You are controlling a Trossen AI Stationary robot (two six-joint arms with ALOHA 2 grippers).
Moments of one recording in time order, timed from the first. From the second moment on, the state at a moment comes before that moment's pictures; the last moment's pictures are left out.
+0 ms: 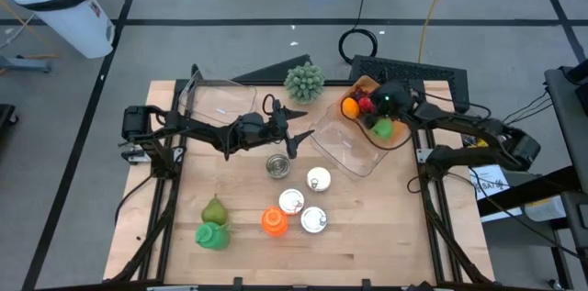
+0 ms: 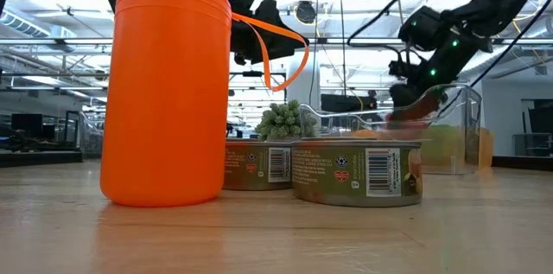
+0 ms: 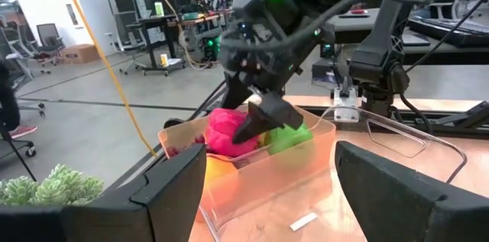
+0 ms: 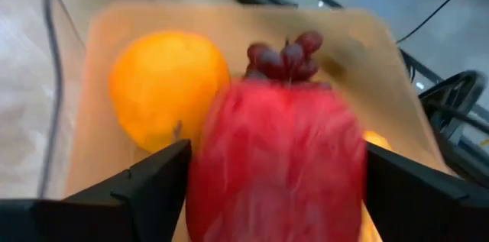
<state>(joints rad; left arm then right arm) 0.14 1.71 0.79 0.91 -0.16 0.10 -0.74 1.14 0.51 -0.11 0.18 -0.02</state>
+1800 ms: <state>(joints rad) -0.60 1.19 0.79 -1.06 0.28 -1.66 -0.68 0.76 0.52 -0.06 -0.16 0.03</state>
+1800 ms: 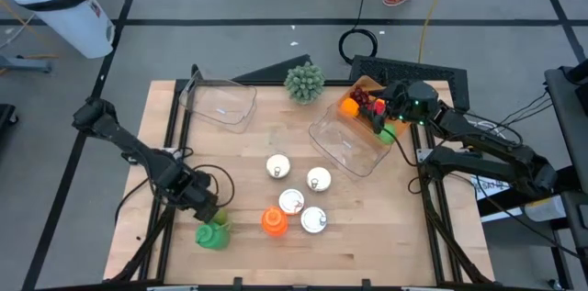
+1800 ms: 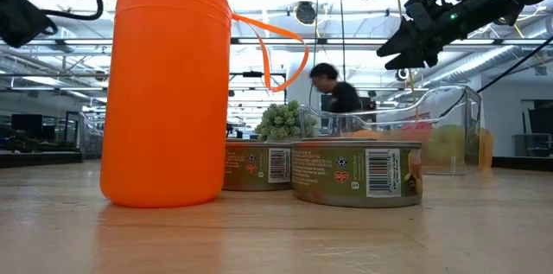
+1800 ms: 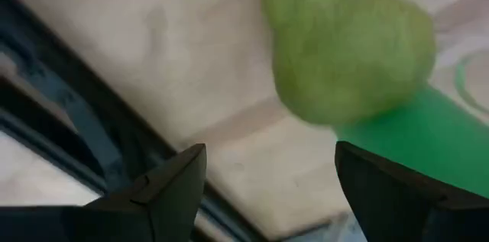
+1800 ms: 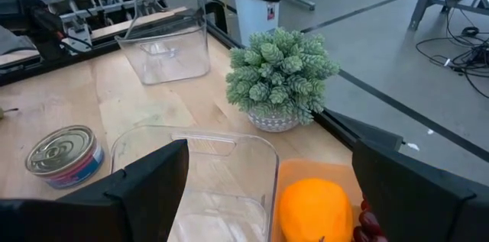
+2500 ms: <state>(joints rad) -0.43 1.26 0.79 -0.94 -0.18 -1.34 -0.68 0.76 0.52 -0.06 -0.16 0.04</state>
